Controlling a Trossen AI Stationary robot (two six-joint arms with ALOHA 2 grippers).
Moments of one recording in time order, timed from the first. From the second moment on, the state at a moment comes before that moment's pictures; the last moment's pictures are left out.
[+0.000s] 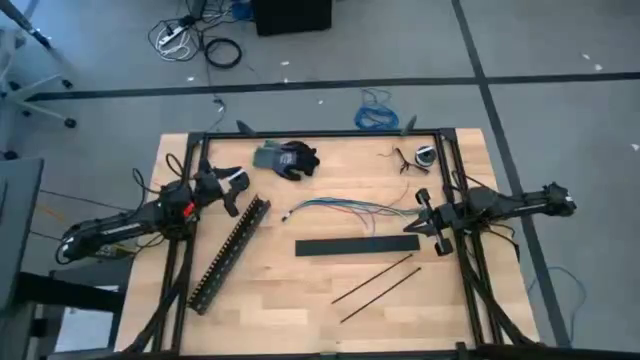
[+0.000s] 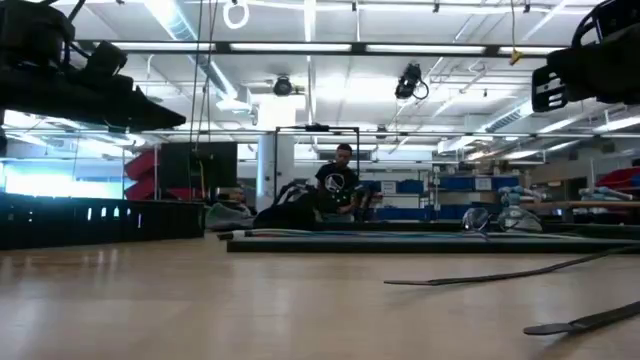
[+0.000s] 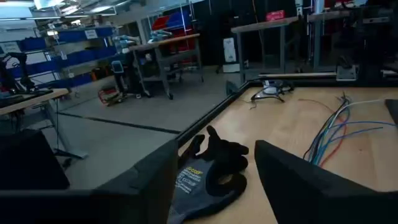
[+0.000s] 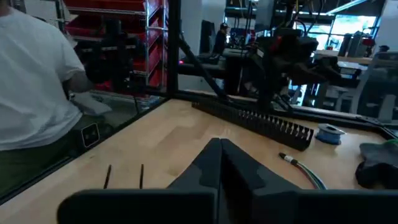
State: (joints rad) left arm 0.31 0.12 0.01 0.11 -0.28 0.15; right arm 0.13 0.05 0.02 0.10 -0.12 -0.09
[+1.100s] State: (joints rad) left arm 0.31 0.12 0.01 0.29 -0.28 0.07; right arm 0.13 0.05 0.02 0.47 0.04 -0.18
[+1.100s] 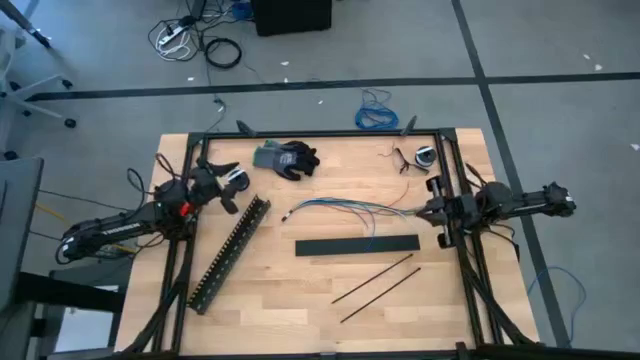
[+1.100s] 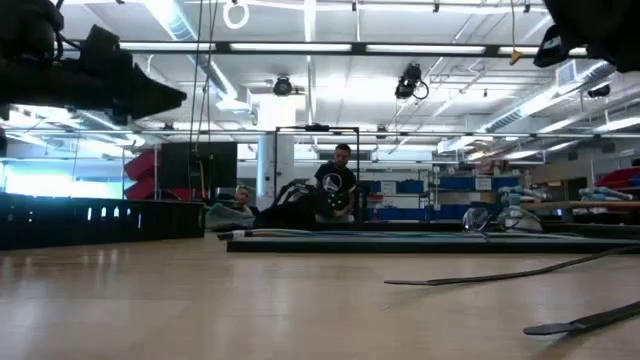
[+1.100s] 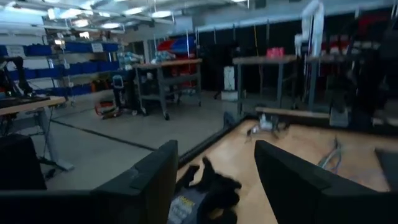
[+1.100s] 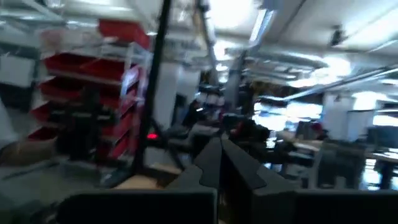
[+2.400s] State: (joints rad) left arm 0.31 0.63 0.48 0.15 -0.13 -0.07; right arm -0.06 0.48 0.14 0.54 0.44 -0.03
